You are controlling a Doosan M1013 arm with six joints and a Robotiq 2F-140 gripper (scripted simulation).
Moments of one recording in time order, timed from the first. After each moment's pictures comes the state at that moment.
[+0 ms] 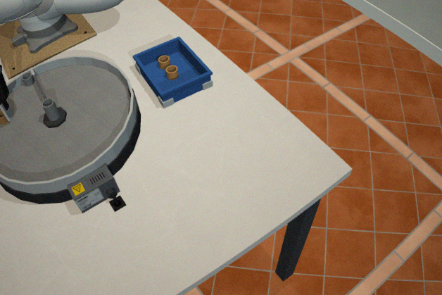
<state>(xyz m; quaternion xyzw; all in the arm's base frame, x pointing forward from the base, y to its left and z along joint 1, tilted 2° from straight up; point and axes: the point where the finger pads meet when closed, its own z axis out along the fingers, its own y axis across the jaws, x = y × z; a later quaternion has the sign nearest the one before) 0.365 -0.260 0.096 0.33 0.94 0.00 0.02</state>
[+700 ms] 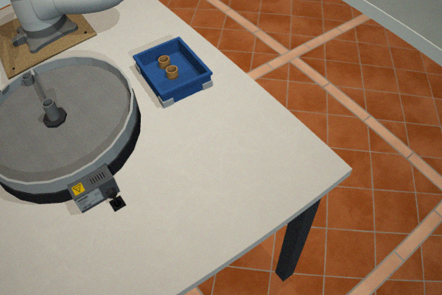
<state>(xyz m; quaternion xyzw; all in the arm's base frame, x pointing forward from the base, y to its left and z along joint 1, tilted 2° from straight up) 0.362 -0.260 0.165 0.33 0.94 0.00 0.02</state>
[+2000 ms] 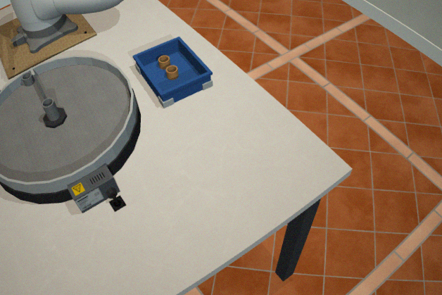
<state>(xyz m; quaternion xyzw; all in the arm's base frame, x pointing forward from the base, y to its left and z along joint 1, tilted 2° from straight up) 0.362 -0.259 0.180 0.33 0.94 0.00 0.02</state>
